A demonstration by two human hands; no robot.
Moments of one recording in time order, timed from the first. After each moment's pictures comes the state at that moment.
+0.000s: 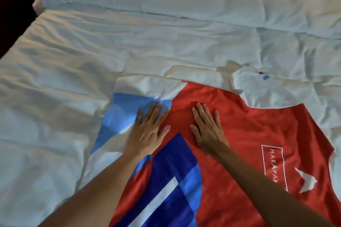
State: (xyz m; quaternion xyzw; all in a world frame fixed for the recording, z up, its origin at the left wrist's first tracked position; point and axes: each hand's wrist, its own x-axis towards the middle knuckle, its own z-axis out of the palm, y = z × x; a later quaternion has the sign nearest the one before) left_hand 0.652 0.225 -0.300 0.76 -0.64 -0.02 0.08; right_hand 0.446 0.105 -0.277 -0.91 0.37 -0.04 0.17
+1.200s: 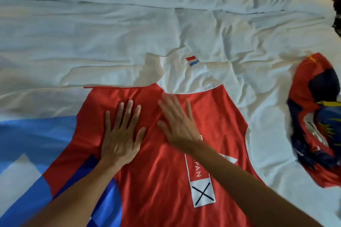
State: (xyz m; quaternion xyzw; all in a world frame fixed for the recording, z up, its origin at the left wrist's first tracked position) left_hand 0.506 0.118 -0.304 0.75 -0.66 -0.05 0.07; right_hand 0.319 0.026 -0.270 -0.90 0.40 -0.12 0.14
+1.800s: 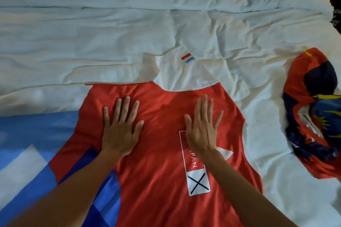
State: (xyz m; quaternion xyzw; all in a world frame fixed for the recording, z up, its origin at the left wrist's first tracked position) left_hand 0.504 0.117 -0.301 0.76 -0.64 -0.04 0.06; right_hand 0.258 0.044 -0.270 -0.75 0.64 -0.11 0.13
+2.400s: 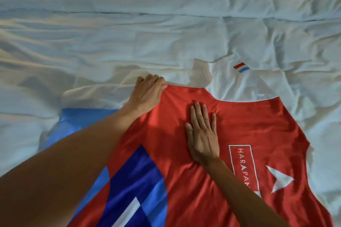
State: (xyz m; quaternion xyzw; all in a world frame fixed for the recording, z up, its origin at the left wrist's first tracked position) left_hand 0.622 0.031 -0.261 0.72 -0.69 0.00 0.10; right_hand 0.383 0.068 -0.299 -0.85 0.49 -0.12 0.15
